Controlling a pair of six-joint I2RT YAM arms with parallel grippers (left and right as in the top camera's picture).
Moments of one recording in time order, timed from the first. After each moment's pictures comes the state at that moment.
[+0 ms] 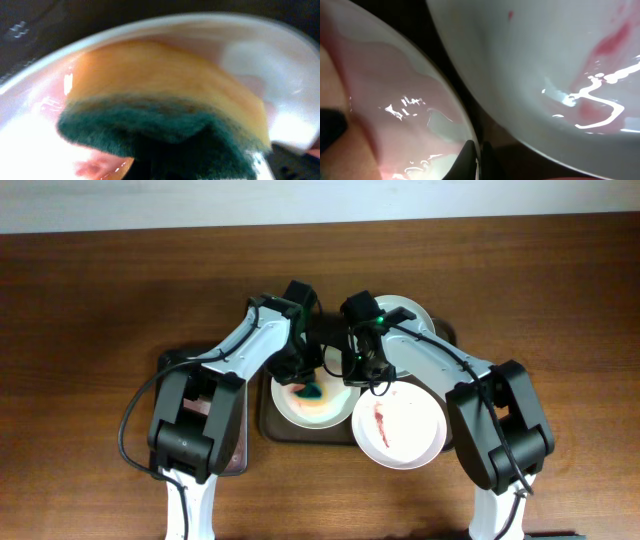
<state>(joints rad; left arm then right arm) -0.42 2.18 1.59 -1.00 0.26 -0.62 0.44 2.04 1.40 -0.83 -0.13 0.45</state>
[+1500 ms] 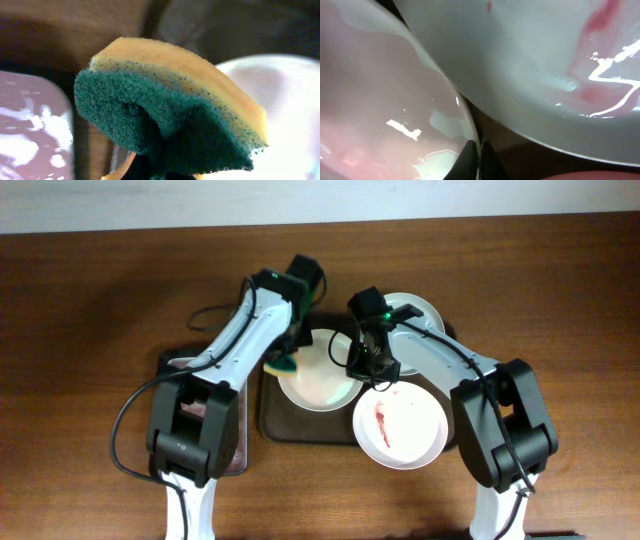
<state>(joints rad) -0.44 2.15 1.83 -1.18 -0.17 -0.59 0.41 2.04 1.40 -0.82 -0.13 0.64</state>
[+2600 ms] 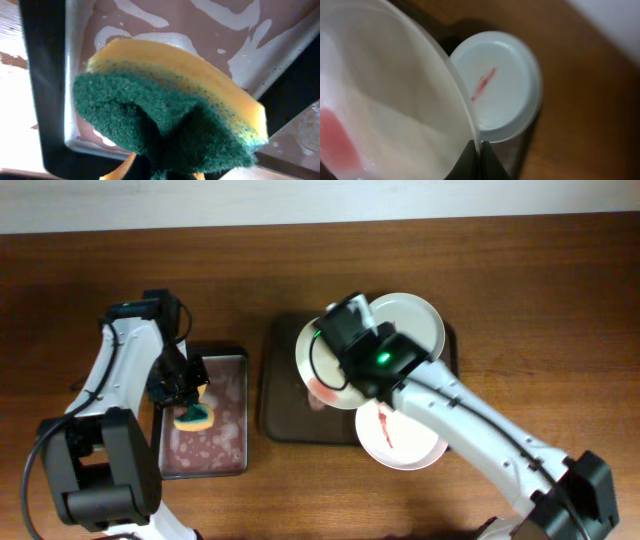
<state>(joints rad) 0.08 1.85 1.38 -1.27 0.05 -0.28 0.72 1.64 1.40 -0.89 0.61 0.13</state>
